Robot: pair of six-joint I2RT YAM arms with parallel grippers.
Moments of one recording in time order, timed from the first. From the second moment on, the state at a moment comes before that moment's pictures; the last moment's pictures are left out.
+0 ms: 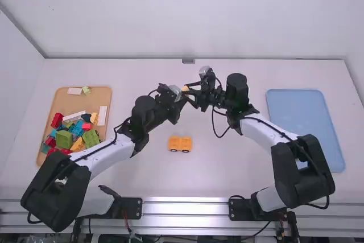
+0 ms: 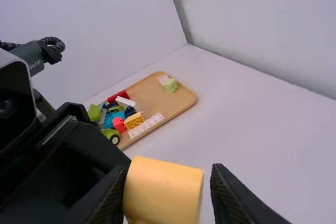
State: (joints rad) left arm -0.46 1.40 0.60 0.58 0.26 0.02; right arm 0.35 1.60 0.83 0.55 -0.87 0.16
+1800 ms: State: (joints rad) left arm 0.02 1.32 0.60 0.52 0.48 -0.14; right arm 0.48 1.82 1.18 -0.92 -0.10 0.46
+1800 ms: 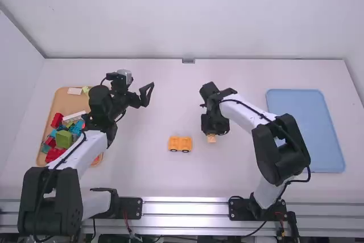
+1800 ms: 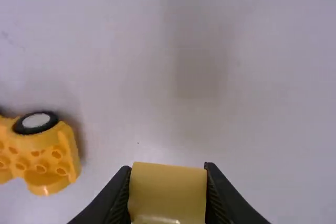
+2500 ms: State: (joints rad) left arm 0.02 1.32 0.60 0.49 0.49 -0.14; right arm 0.38 1.82 0.91 -0.52 -0.26 1.42
